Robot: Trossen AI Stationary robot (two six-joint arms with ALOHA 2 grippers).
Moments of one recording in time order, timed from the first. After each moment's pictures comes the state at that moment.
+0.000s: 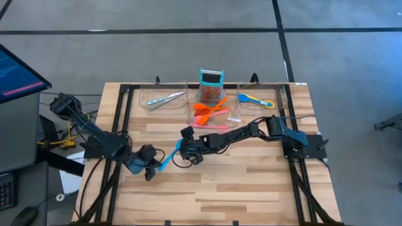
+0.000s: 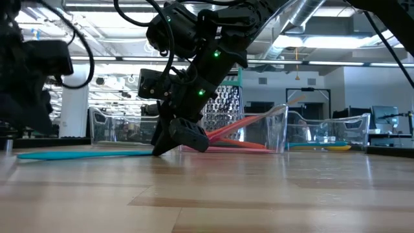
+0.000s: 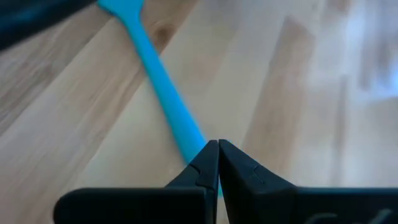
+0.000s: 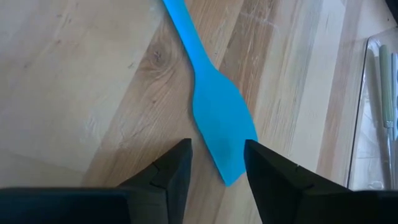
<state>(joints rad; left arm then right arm) -0.65 1.12 0.28 -0.06 -0.44 -1.05 0.11 2.31 1.61 -0.26 0.36 -0.53</state>
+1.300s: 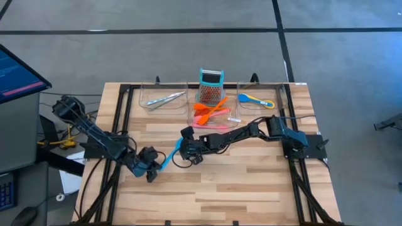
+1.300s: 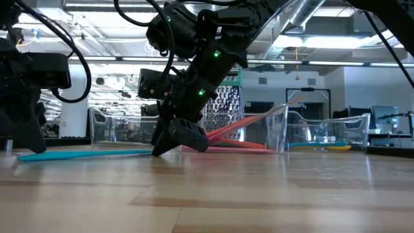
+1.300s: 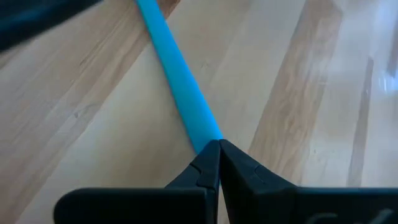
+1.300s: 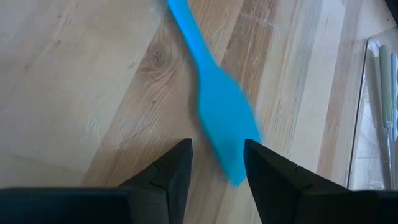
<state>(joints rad) -0.65 1.22 0.28 -0.02 -0.39 -1.12 0.11 2.31 1.61 -0.25 0.36 -0.53</state>
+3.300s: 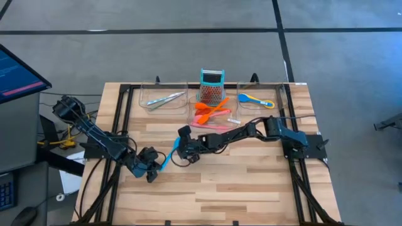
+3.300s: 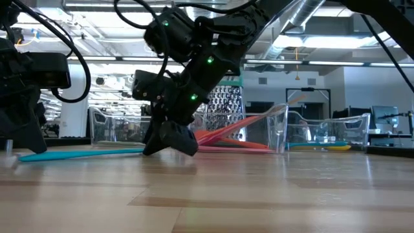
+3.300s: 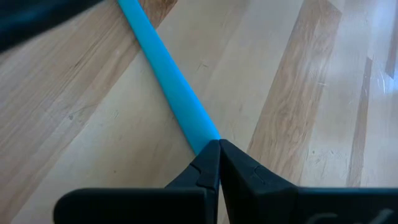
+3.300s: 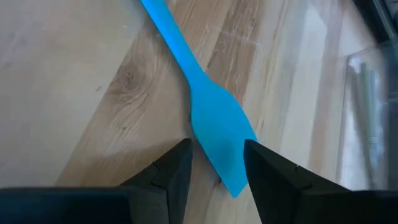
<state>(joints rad) -0.66 1.25 0.28 -0.01 -0.40 -1.13 0.10 2.34 1.62 -0.16 0.35 -0.58</state>
